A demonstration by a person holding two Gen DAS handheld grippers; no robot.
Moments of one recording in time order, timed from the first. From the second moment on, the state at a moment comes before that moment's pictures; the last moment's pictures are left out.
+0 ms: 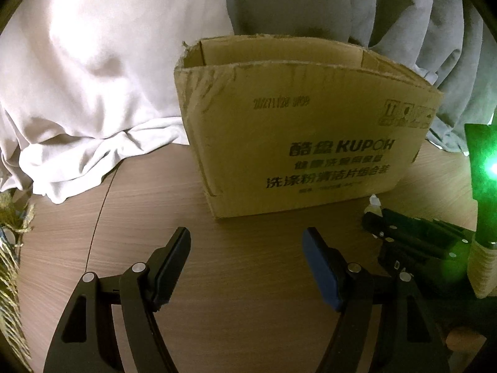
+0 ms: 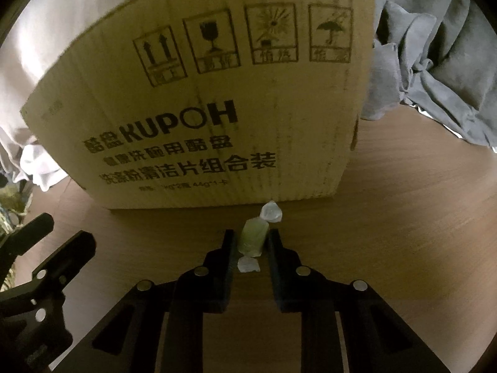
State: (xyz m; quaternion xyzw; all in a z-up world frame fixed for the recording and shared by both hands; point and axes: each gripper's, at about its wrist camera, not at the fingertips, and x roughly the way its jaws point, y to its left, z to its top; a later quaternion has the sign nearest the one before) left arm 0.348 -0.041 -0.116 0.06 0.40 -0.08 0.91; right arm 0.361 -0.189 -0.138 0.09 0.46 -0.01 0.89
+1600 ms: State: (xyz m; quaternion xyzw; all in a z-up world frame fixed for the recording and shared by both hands) left arm 0.297 -0.022 0.036 0.04 0.23 -0.08 0.97; right arm 0.305 -0.183 0.037 0.06 0.26 0.05 0.96
